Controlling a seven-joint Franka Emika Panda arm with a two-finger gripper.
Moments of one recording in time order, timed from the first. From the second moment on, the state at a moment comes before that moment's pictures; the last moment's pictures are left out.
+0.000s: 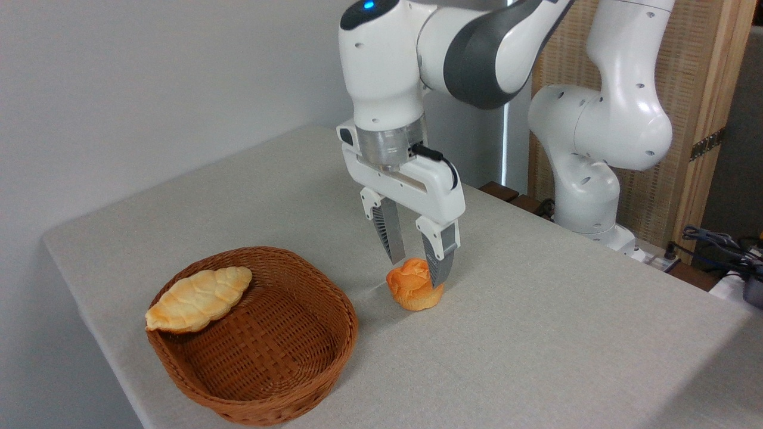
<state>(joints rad) -0.04 -0.38 0.00 -2.43 0.00 2.00 0.72</state>
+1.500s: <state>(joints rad) -0.06 -0.35 0.00 -2.49 0.00 2.06 0.77</state>
